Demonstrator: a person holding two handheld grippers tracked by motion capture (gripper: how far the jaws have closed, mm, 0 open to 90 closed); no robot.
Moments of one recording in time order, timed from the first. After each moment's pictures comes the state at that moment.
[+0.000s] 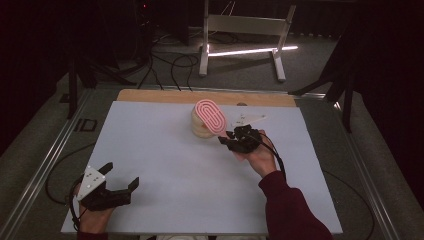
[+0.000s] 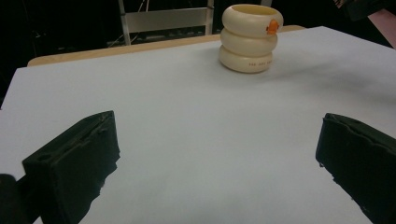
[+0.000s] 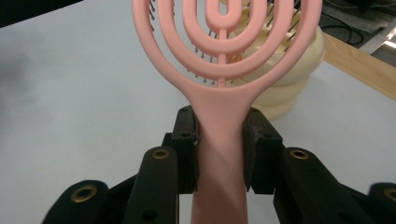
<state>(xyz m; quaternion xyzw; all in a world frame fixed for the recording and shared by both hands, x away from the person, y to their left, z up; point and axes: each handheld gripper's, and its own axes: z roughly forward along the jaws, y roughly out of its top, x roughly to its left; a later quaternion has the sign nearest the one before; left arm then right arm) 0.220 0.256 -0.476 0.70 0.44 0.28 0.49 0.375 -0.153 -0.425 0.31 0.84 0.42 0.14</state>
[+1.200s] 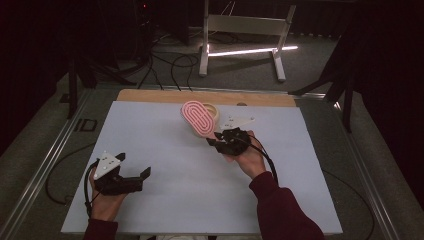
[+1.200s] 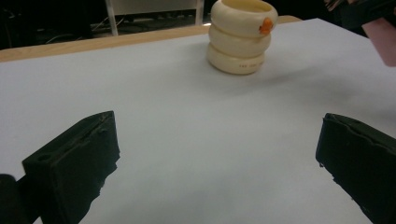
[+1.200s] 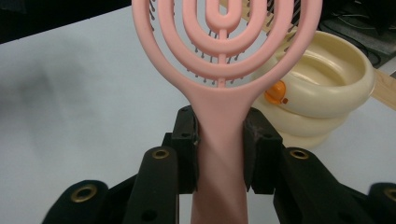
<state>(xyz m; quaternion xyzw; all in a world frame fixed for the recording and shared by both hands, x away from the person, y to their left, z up) 0.259 0.227 -0.460 0.72 0.44 0.24 0.47 0.369 -0.123 -0.427 0.28 0.84 0.44 0.14</state>
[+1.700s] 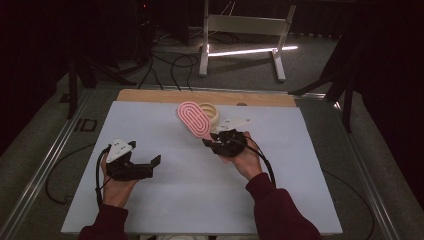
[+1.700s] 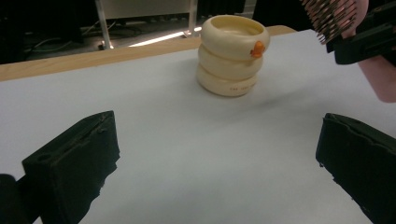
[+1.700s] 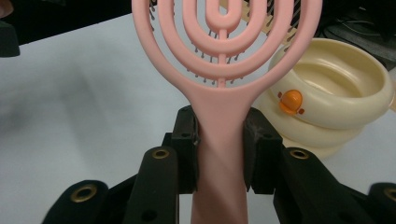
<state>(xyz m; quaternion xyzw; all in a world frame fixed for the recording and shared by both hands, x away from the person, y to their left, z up) 0.289 0.204 -0.444 0.73 0.44 0.23 0.48 0.365 -0.113 -0.428 0.27 0.84 0.45 0.14</state>
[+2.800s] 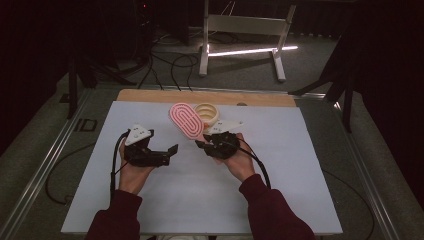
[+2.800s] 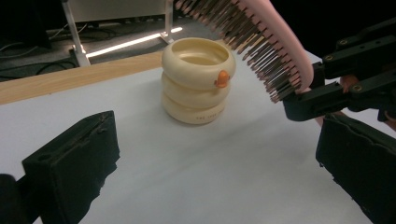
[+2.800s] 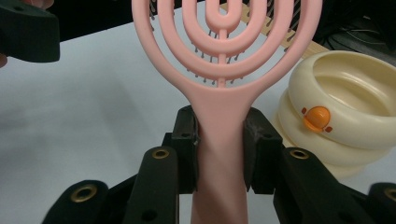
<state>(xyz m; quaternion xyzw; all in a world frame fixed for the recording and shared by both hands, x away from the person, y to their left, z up) 0.316 0.165 -0.421 0.74 0.41 0.20 0.49 0.361 -0.094 -0.432 0.26 0.84 0.46 0.14</state>
